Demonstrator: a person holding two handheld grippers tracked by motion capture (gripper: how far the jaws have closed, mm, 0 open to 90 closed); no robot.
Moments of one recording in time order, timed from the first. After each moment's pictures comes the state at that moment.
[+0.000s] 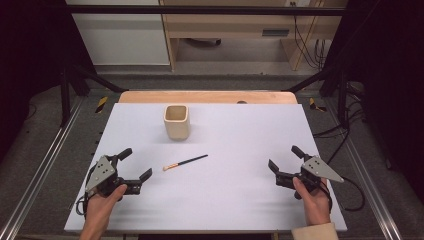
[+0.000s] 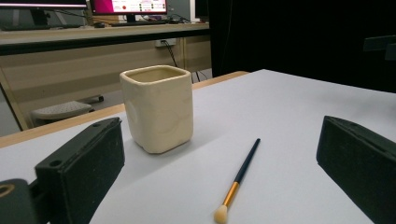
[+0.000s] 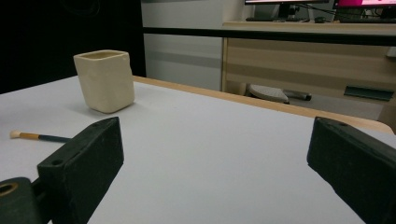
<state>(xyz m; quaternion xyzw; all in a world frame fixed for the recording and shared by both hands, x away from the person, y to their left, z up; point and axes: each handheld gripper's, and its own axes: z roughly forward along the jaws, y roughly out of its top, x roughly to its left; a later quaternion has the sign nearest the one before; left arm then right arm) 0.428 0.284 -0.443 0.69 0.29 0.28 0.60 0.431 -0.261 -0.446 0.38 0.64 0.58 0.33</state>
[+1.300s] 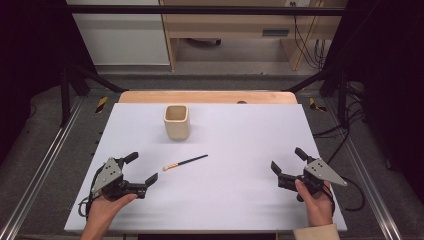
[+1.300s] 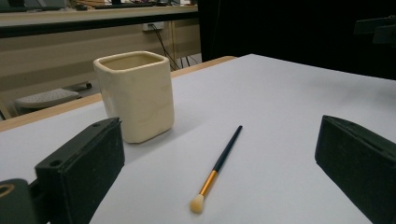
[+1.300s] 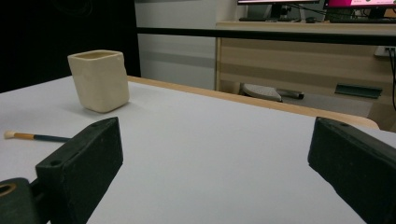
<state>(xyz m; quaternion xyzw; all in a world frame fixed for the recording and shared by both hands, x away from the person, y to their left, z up) 0.421 0.268 -0.441 0.72 0.28 0.26 0.58 0.423 -0.266 -0.445 0.39 0.64 0.57 0.34</state>
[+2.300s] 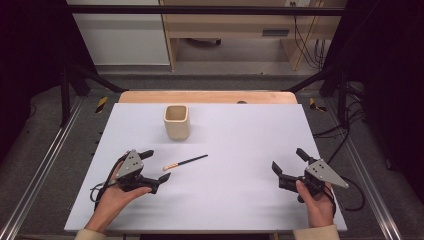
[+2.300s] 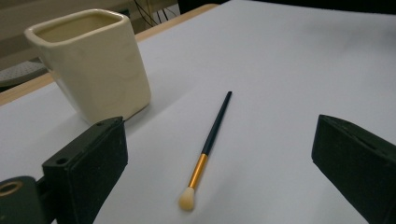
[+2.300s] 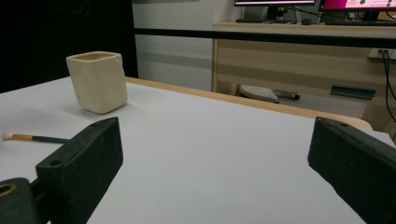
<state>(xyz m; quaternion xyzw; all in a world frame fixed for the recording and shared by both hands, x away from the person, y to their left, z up) 0.455 0.234 -0.440 0.80 0.25 0.22 0.50 0.419 -0.265 -0.443 0.39 0.64 0.57 0.35</state>
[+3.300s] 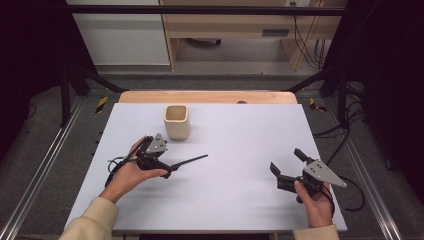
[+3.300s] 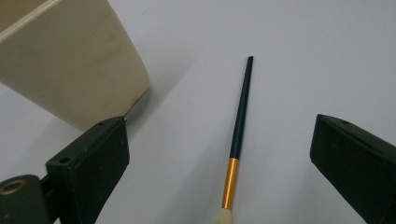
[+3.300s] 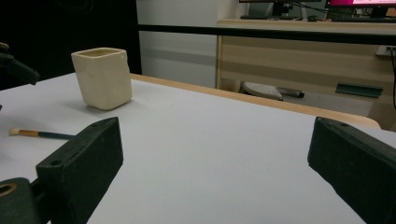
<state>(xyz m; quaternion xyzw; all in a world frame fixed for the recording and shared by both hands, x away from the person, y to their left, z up) 0.511 0.198 -0.430 0.88 0.23 0.19 0.37 0.419 -0.262 -0.443 0.39 0.64 0.57 0.34</state>
